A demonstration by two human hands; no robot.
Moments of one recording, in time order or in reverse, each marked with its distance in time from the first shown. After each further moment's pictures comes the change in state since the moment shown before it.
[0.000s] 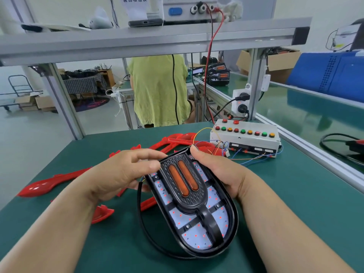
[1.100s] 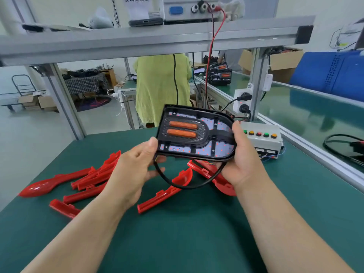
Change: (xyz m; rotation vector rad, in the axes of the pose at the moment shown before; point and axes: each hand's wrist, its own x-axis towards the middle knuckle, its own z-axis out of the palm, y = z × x) left_hand 0.028 -0.017 0.037 -0.355 0.479 0.191; right_hand 0.006 -0.018 -0.017 0.554 0.261 -0.502
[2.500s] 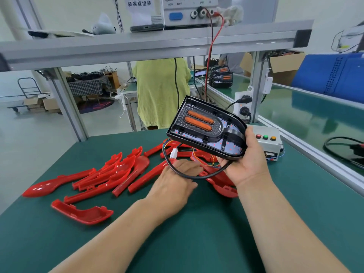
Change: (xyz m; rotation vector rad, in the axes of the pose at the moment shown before) left_hand 0.002 -0.038 0.044 1.271 -0.357 0.698; right_hand 0.002 -0.012 -0.011 0.182 0.151 -0.129
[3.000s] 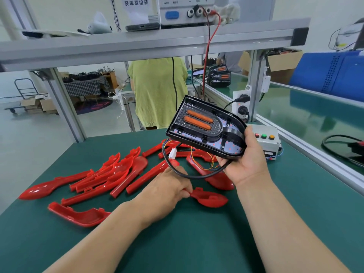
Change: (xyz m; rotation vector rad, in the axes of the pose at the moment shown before) left_hand -0.009 -0.011 -0.010 -0.099 -0.219 -0.044; right_hand 0.004 -0.002 -0.003 0.020 0.016 0.002
